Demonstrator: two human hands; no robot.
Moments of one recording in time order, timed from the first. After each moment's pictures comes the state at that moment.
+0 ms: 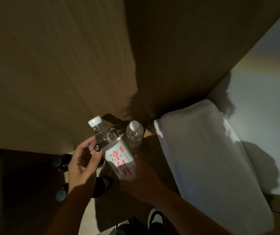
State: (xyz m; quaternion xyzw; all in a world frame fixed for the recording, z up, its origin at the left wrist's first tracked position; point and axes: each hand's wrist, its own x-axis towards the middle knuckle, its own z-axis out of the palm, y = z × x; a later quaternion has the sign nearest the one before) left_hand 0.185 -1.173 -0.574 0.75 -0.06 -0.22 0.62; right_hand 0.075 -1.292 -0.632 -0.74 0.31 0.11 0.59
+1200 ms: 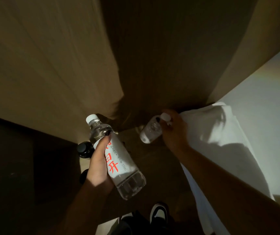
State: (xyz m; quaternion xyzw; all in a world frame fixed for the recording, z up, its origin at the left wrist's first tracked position) left_hand 0.200 -1.147 -0.573 0.39 0.22 -0.44 0.78; right_hand 0.141 -1.339 -0.594 -0.78 0.40 -0.16 0.45
